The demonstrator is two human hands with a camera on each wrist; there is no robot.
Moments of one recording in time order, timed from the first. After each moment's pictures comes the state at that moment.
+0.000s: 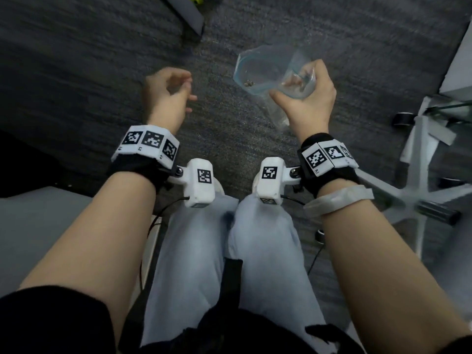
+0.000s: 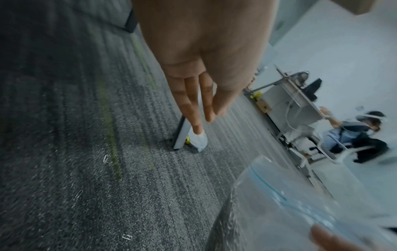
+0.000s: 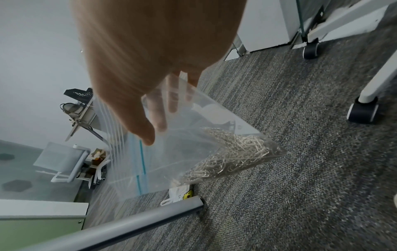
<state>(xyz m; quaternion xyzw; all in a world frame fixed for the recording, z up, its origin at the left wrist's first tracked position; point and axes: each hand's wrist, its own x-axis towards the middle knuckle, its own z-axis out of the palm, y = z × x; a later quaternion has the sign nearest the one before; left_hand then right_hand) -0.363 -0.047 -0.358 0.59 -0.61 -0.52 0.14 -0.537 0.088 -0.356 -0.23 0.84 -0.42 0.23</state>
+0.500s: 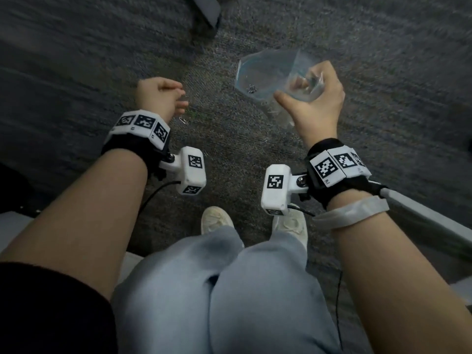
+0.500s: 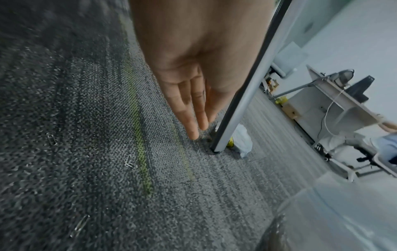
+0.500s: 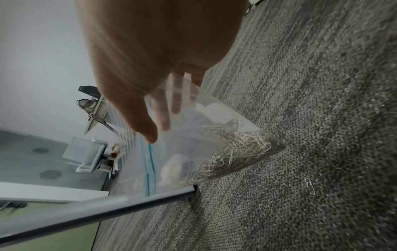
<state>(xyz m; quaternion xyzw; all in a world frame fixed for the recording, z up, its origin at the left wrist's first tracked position) -0.334 -0.122 -0.580 0.66 -0.54 -0.51 0.12 -0.527 0.044 -0.552 -0.26 0.80 -0.49 0.23</state>
